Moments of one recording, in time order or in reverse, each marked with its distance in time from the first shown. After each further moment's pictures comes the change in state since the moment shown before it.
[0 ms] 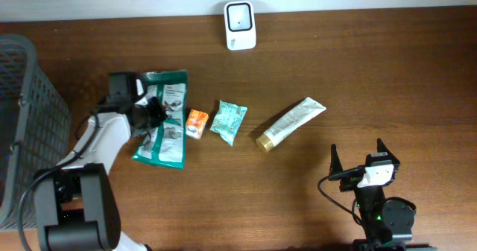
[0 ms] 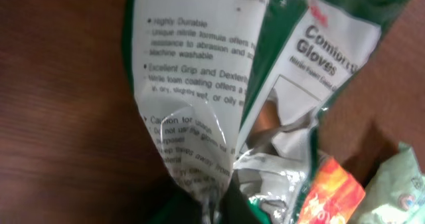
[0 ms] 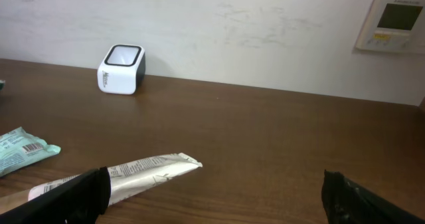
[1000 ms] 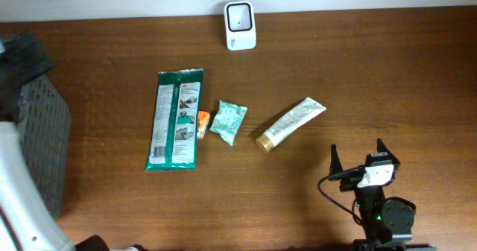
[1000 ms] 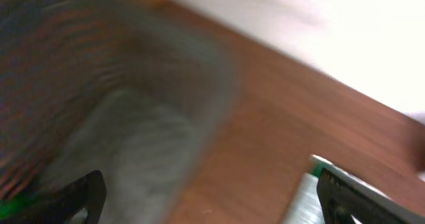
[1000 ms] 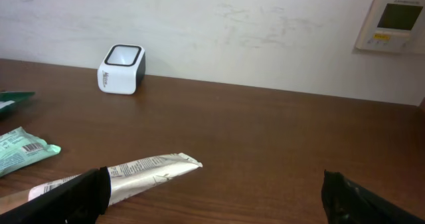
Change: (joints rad) left arm 0.395 -0.198 0.937 -0.721 -0.285 0.250; right arm 0.000 0.000 0.000 0.000 0.000 0.000
